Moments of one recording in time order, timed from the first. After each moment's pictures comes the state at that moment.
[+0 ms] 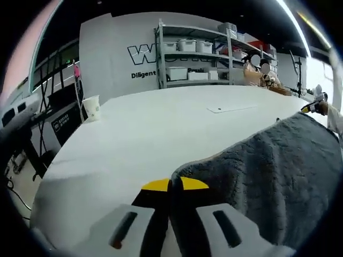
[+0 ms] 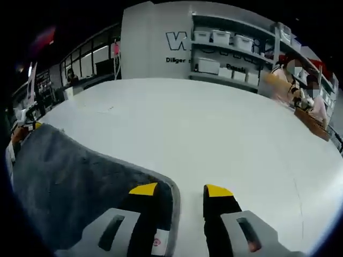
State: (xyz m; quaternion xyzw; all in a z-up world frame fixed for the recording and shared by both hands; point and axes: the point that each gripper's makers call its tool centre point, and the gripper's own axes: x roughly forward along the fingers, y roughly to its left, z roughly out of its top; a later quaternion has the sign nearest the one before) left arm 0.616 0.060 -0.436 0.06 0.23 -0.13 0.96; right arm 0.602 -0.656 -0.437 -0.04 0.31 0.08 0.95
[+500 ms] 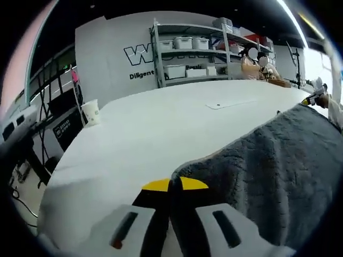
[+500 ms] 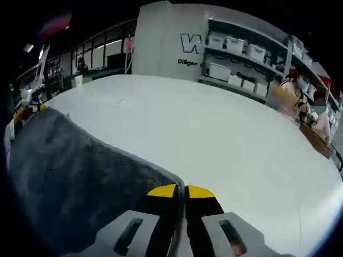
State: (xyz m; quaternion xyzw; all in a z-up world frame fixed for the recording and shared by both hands) left arm 0.616 0.057 -0.435 0.10 0.23 -0.13 0.96; right arm 0.597 -0.644 -0.439 -0.10 0.29 0.11 0.95
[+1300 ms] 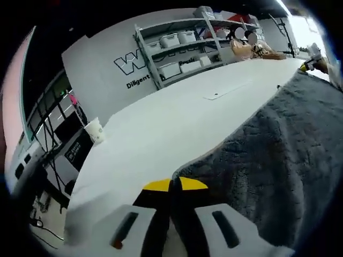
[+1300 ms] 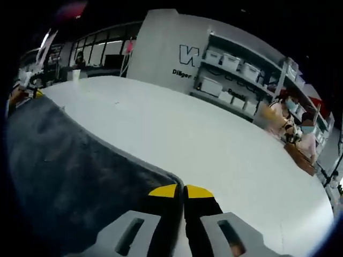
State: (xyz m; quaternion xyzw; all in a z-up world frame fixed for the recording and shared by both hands) left arm 0.620 0.059 -0.431 0.23 0.22 -0.11 0.94; right arm 0.598 -0.652 -0.420 -0.18 0.24 0.06 0.95
